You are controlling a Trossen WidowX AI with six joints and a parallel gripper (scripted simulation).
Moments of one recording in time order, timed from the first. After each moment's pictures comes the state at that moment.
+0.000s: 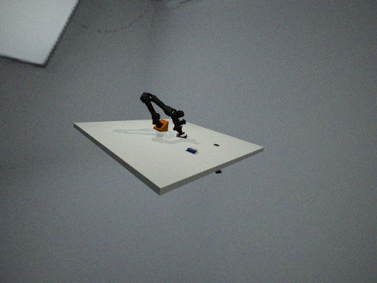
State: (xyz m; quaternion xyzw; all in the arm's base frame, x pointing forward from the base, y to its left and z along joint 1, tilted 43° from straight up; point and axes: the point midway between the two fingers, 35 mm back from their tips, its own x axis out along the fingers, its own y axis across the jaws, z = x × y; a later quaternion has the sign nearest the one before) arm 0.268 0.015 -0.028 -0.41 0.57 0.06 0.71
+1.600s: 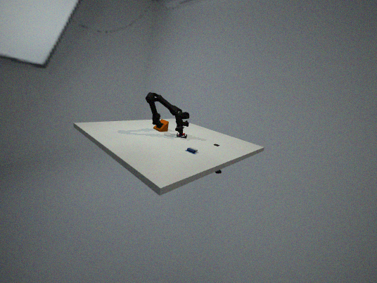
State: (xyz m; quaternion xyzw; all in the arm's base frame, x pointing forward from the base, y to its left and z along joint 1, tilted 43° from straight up) arm 0.274 0.015 -0.038 -0.40 0.65 0.02 0.64
